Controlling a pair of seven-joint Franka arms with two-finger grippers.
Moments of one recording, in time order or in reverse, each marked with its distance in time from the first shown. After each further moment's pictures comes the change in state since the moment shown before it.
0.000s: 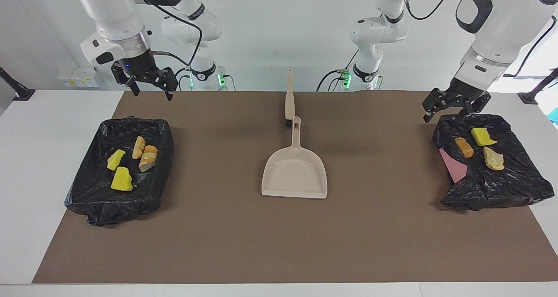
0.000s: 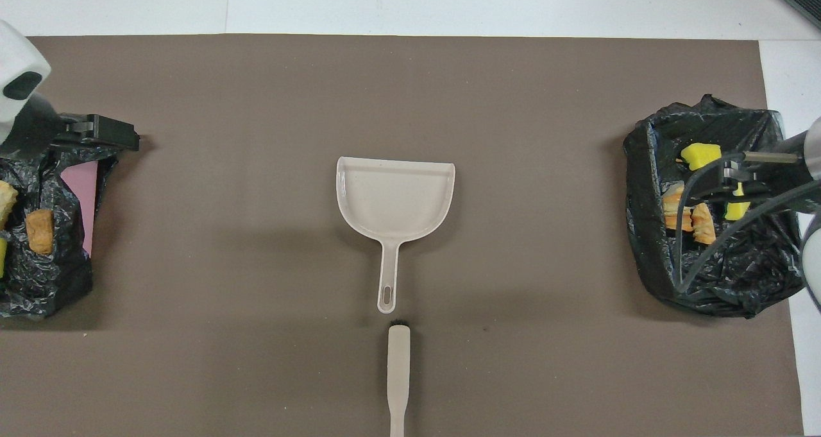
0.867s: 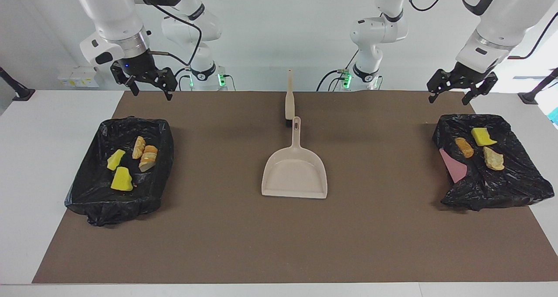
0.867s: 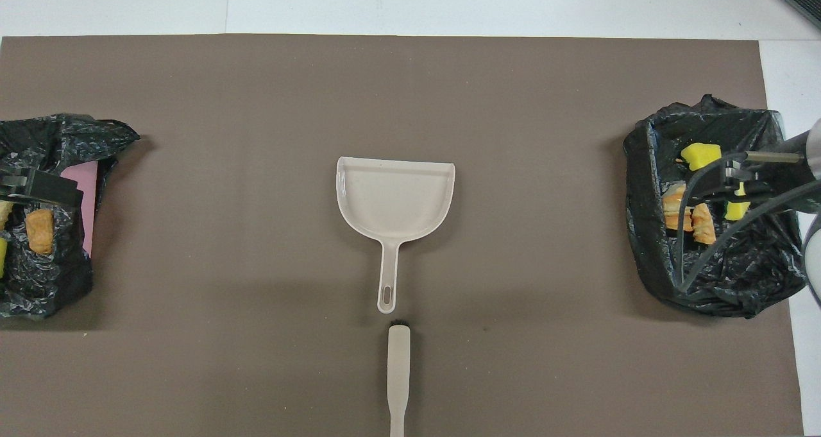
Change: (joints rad) left arm 0.015 -0.046 -0.007 0.020 0.064 -0.133 0.096; right arm -0.007 0.000 0.000 0.000 0.000 0.000 0.000
